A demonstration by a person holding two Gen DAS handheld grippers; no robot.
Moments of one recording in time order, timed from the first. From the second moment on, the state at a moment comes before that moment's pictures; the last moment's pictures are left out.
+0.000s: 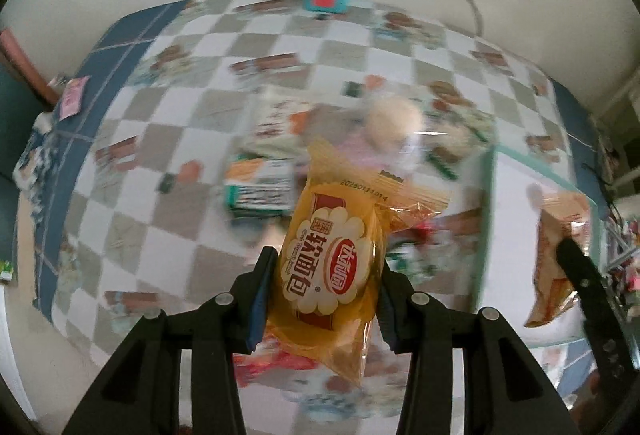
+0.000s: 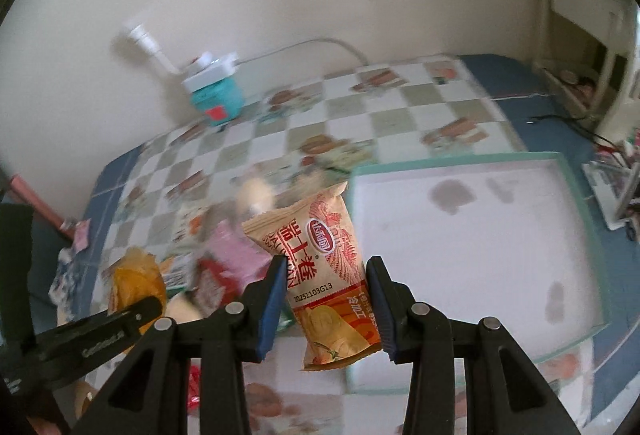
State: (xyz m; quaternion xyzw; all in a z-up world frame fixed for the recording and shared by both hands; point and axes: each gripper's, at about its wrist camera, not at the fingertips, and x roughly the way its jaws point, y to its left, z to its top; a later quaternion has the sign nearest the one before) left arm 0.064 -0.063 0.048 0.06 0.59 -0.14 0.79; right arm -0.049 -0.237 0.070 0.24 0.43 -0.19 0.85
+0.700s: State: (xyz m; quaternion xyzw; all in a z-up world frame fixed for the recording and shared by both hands) left arm 0.015 -0.221 0.034 0.14 0.57 -0.23 0.77; right arm -0.117 -0.385 0.030 0.31 0.43 -0.35 0.78
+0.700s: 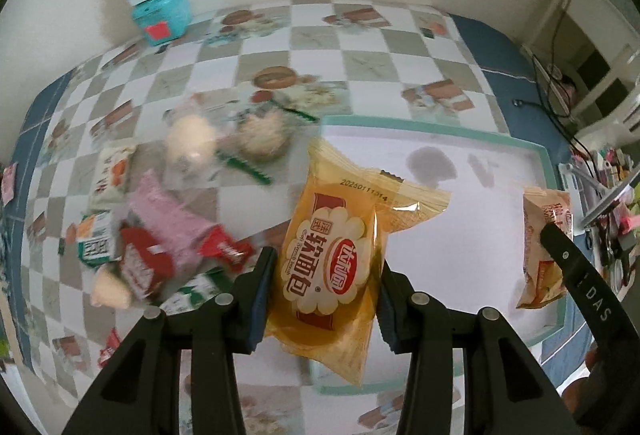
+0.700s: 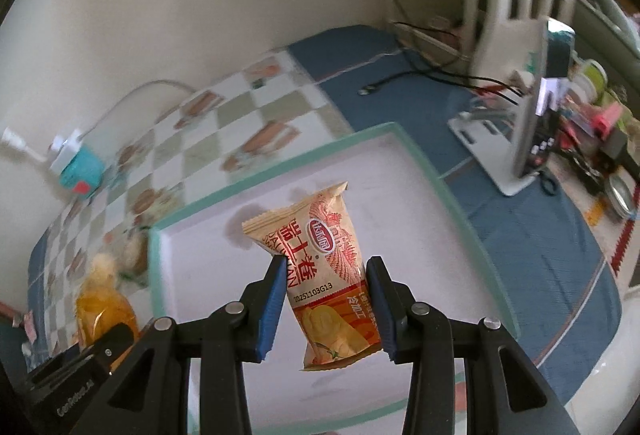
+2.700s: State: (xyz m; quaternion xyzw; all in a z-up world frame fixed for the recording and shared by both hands) left arm 0.033 -0.060 0.059 0.10 0.54 -0.05 0.83; right arm -0.111 -0.291 0.049 0.22 0.46 -0.31 0.80
